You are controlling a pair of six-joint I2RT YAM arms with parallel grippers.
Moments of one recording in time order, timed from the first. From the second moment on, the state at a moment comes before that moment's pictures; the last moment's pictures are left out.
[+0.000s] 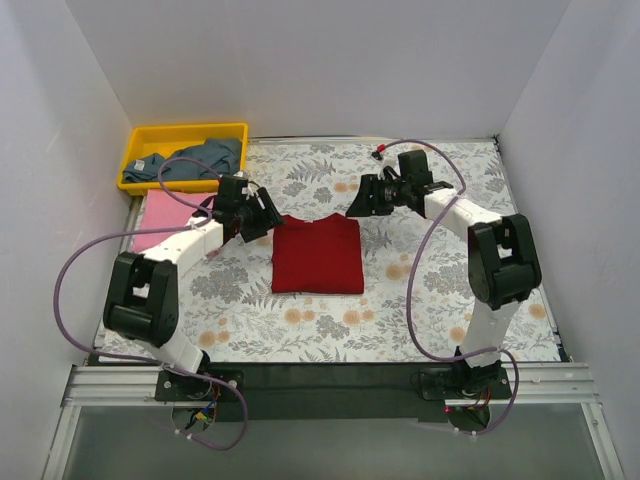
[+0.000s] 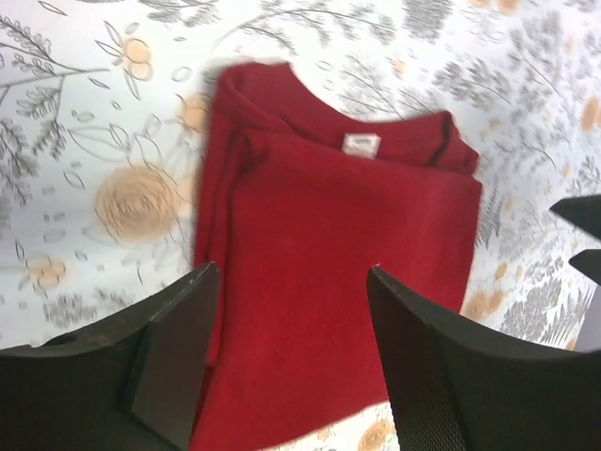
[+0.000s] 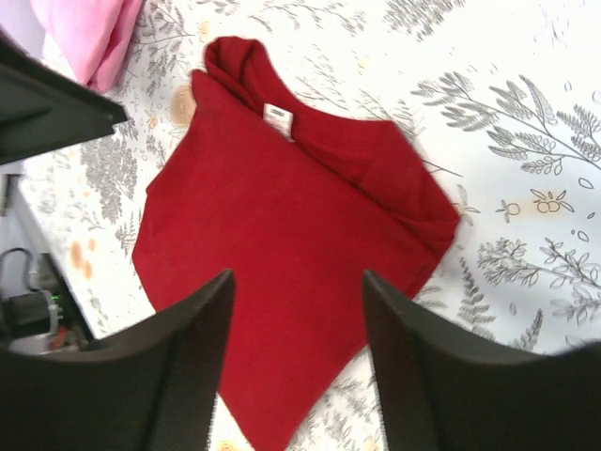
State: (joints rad) left arm -0.27 1.66 1.04 -0.21 0.19 -0.71; right arm 0.30 1.91 1.30 -0.15 -0.72 0.28
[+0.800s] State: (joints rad) left arm -0.46 1.77 1.01 -0.24 0.13 -0.76; right arm 0.56 1.54 1.04 -0.41 -0.29 0.10
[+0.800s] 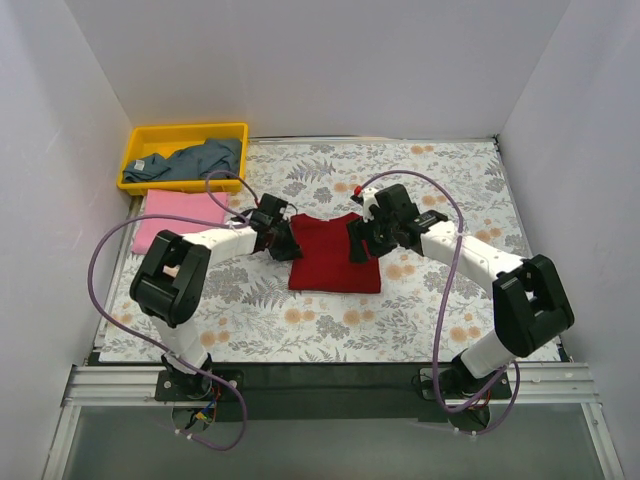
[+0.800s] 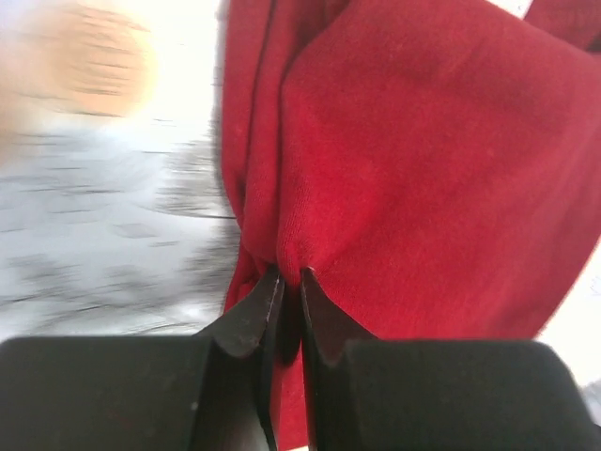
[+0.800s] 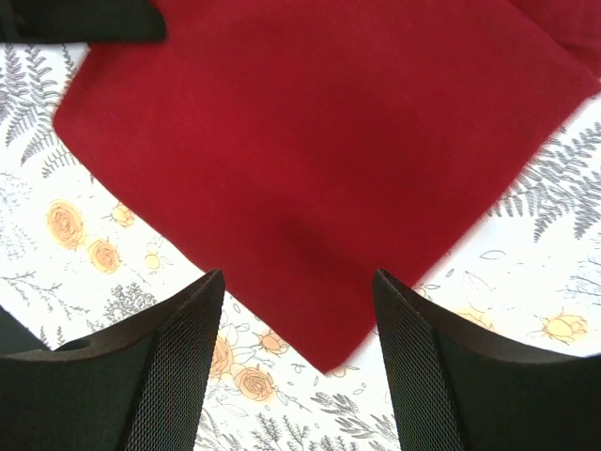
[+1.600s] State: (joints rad) left arm -0.19 1.33 0.76 -0.25 0.12 -0.83; right arm 1.02 1.88 1.37 -0.53 0.01 0.07
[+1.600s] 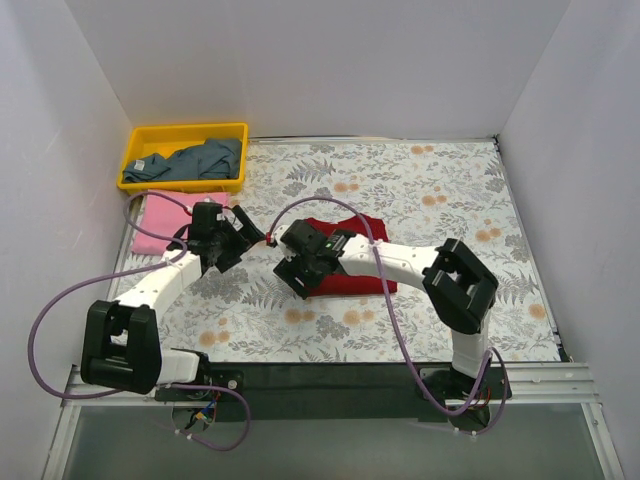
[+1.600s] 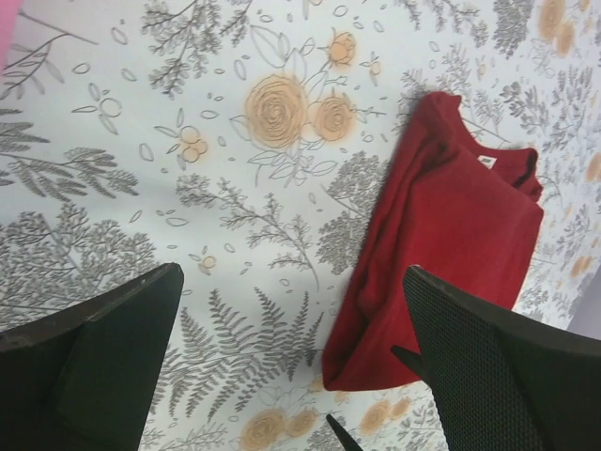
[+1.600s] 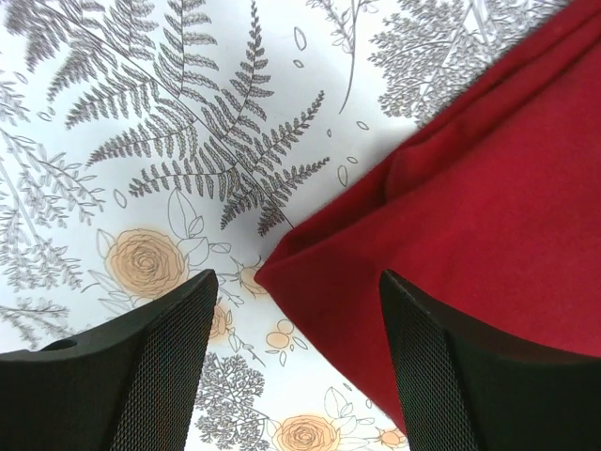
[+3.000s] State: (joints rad) left arm -0.39 1.68 0.90 -0.14 0.36 -0.95; right arm 1.00 1.70 1.29 -0.46 0.16 0.03
